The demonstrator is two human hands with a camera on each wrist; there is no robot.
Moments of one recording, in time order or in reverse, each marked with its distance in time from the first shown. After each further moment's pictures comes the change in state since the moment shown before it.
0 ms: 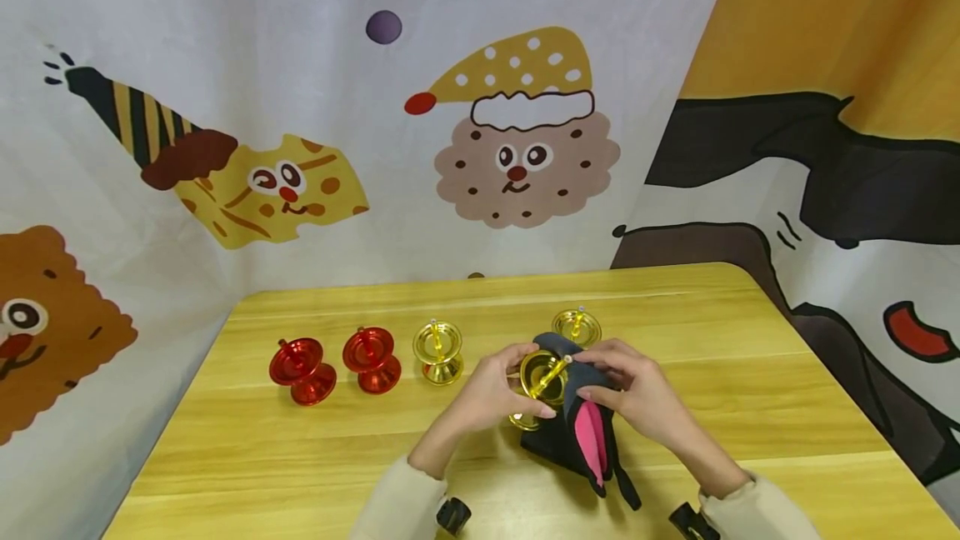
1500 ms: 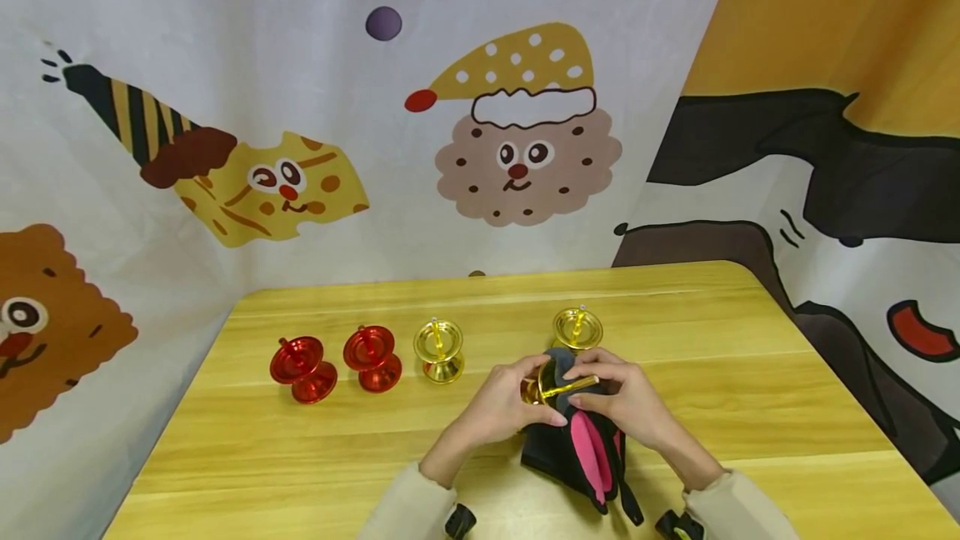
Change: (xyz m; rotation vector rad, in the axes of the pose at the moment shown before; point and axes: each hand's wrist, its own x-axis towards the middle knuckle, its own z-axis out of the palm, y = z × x) left_hand -0.002 -0.003 0.012 0.267 -0.008 0.113; right_hand -0.002 0.028 0.016 0.185 -0.076 0.019
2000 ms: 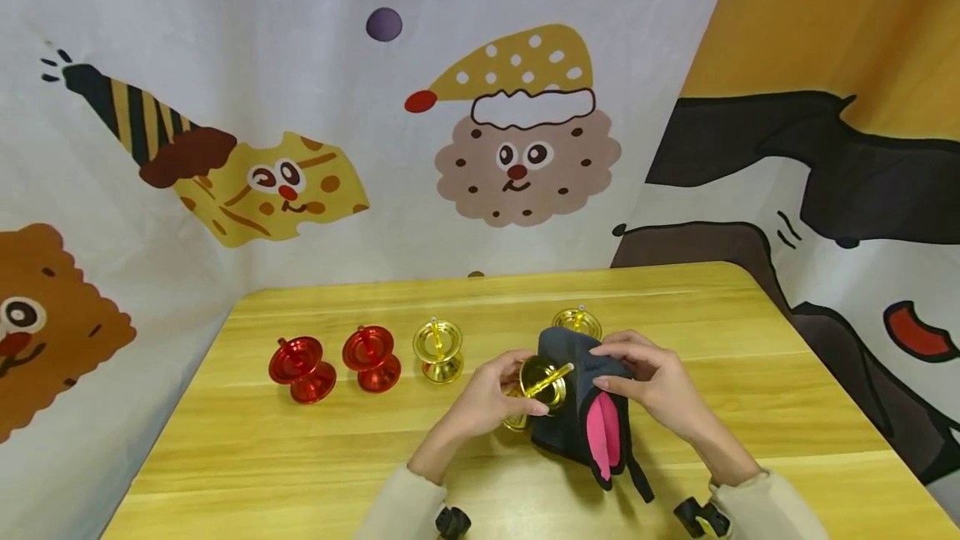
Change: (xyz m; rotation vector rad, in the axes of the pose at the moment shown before) left_hand -0.002 -0.020 -0.004 -0.287 0.025 -0.078; right_hand -0.003 -0.017 -0.029 0.019 0.070 -0.065
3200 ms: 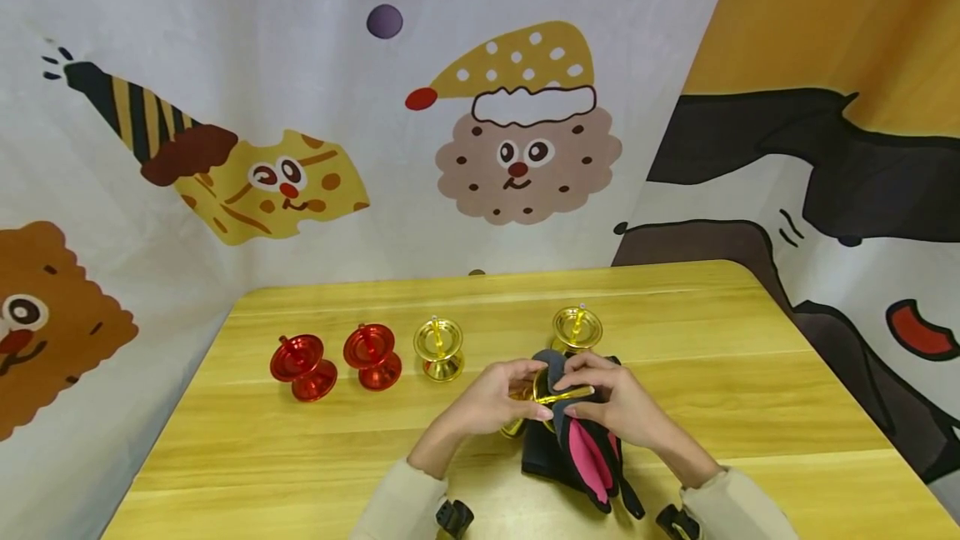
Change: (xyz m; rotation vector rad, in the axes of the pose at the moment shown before) left_hand -0.001 0.013 -0.003 0.080 -0.151 -0.040; right_hand 0.000 0.016 0.032 -0.177 -0.183 -0.140
